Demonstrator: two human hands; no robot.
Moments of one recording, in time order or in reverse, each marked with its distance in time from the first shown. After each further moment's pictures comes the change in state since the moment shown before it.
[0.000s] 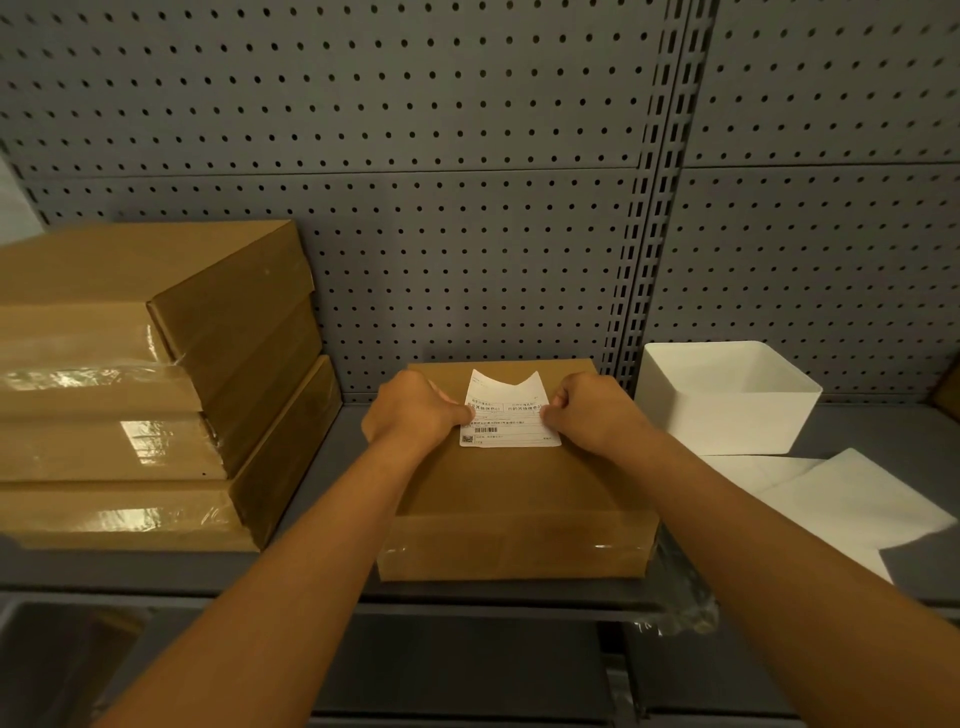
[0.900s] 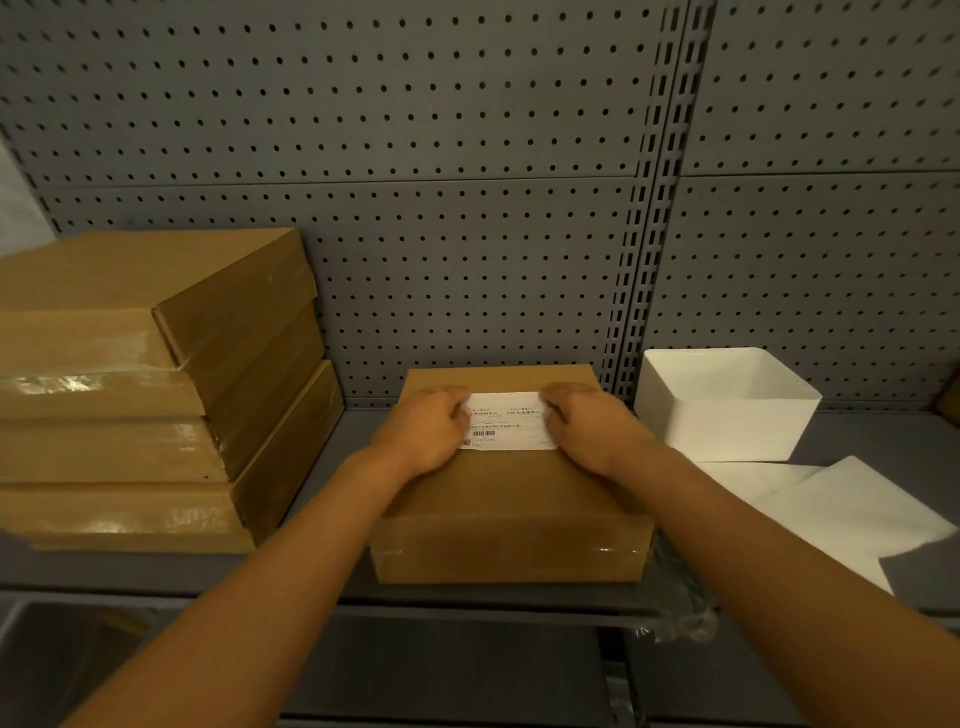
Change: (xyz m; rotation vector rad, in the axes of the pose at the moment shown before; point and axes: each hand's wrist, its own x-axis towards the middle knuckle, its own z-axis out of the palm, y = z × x) left_hand -0.012 -0.001 -0.004 0.258 -0.159 0.426; right_hand -0.005 0.013 0.002 -0.171 0.044 -0.297
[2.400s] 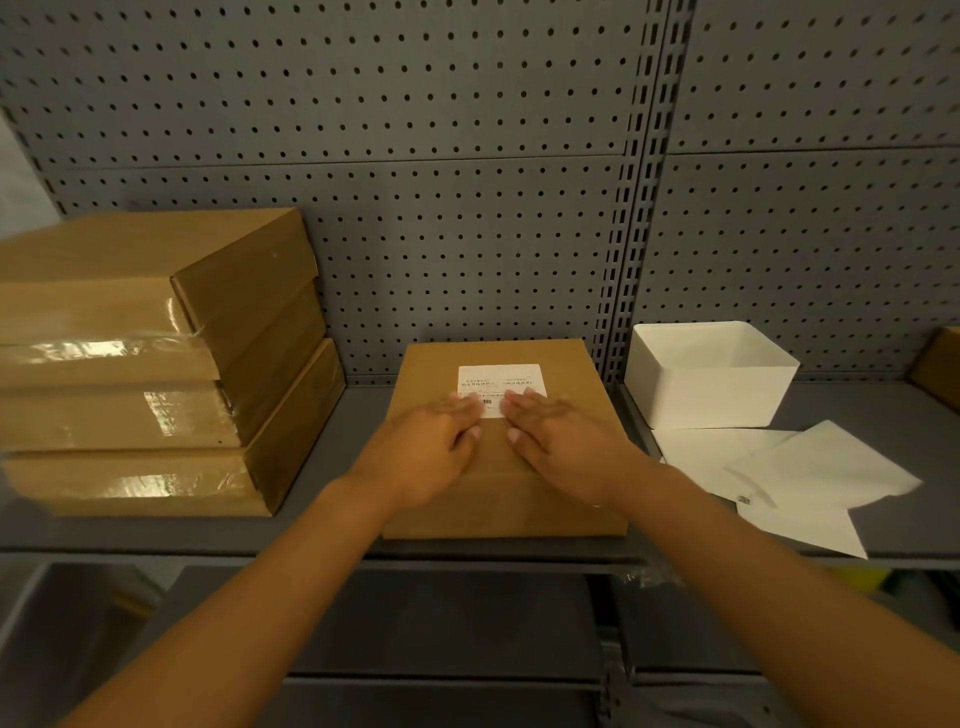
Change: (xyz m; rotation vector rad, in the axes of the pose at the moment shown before) left_hand -0.059 -0.002 0.015 0.114 0.015 0.188; right_hand -0.059 -0.033 0.003 -0.091 -0.197 -0.184
